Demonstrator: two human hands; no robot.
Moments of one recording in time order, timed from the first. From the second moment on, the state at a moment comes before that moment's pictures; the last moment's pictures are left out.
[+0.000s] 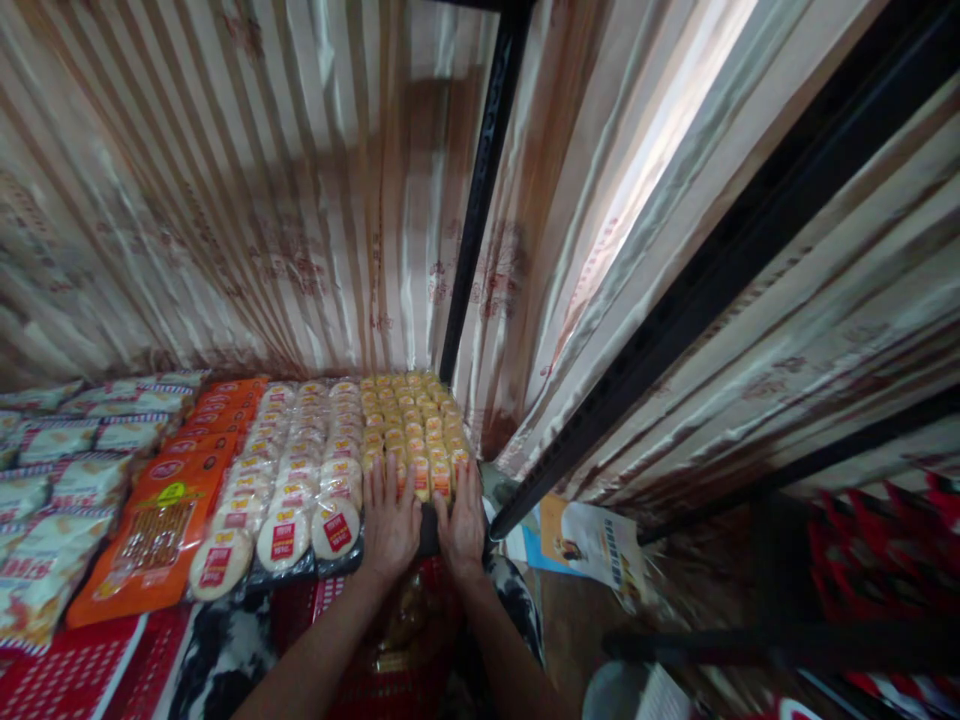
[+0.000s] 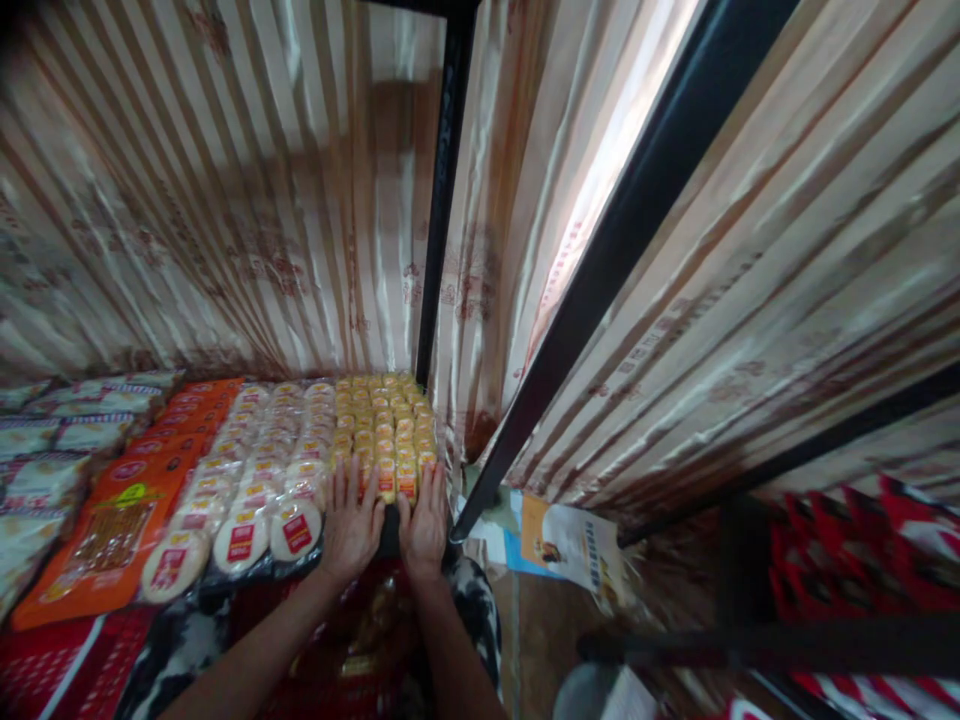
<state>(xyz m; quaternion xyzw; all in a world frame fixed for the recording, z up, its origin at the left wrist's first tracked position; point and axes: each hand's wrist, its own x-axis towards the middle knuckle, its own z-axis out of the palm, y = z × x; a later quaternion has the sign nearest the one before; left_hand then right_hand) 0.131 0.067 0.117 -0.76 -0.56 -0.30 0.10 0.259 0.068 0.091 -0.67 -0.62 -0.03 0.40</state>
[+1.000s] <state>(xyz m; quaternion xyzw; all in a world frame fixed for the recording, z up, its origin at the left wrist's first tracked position) 0.129 0.065 0.116 -0.72 -0.61 -0.30 0.11 0.258 0.068 0.091 -0.68 -0.62 -0.03 0.39</state>
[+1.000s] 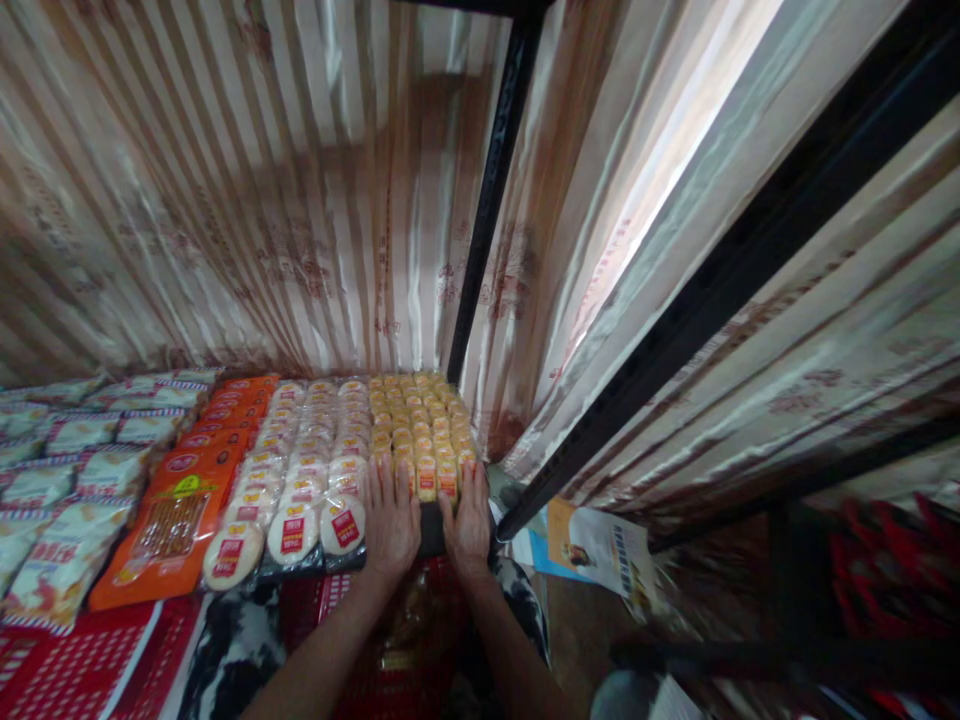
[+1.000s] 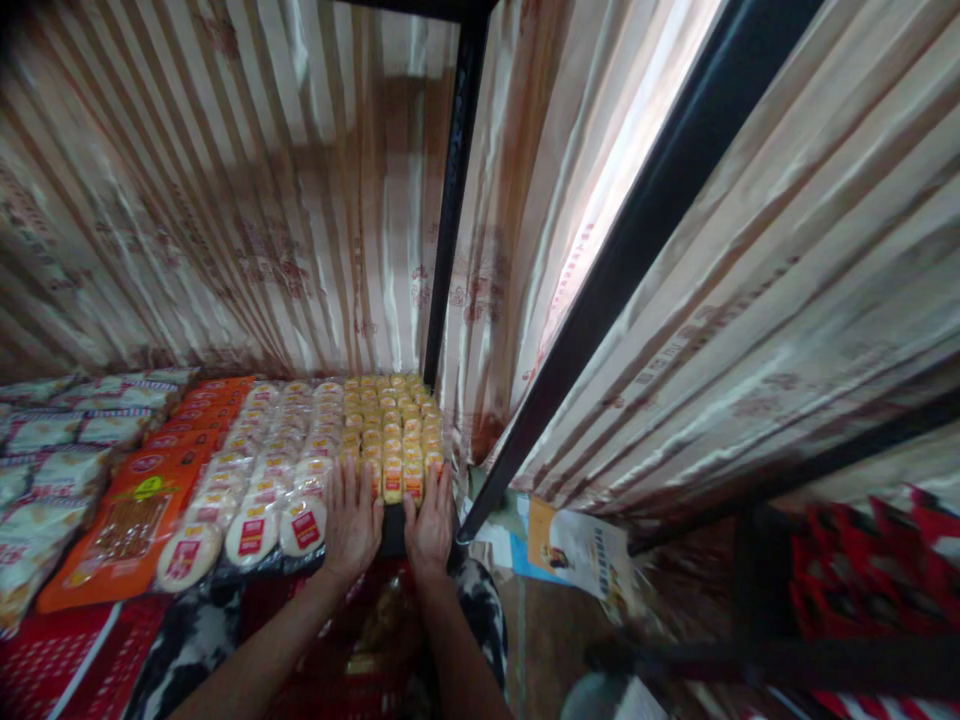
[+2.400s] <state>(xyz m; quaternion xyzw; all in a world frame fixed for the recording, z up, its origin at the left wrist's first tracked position) 0.035 0.016 0.119 -0.66 -0.66 -0.31 0.17 0.159 0.040 0.116 -0.47 -0.78 -0.02 0.42</state>
